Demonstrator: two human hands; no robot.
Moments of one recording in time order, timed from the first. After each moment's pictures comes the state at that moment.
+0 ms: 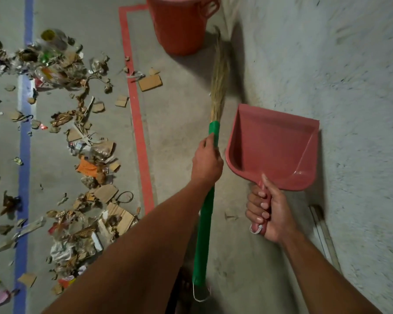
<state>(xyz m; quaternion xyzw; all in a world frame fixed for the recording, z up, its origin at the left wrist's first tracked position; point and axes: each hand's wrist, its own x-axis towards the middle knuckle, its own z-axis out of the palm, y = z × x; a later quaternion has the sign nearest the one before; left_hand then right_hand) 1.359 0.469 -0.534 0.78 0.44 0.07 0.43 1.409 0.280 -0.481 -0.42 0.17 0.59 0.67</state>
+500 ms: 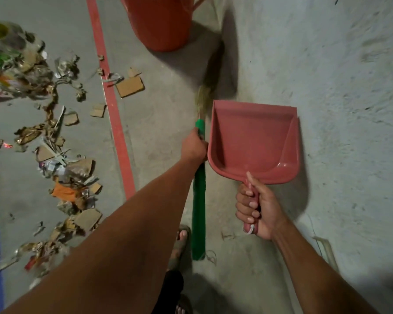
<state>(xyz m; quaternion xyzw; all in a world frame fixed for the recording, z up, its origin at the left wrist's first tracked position) 1.478 0.594 -0.620 0.72 0.50 -0.05 0.48 1.498 0.371 -0.528 -0.44 0.20 0.62 0.62</state>
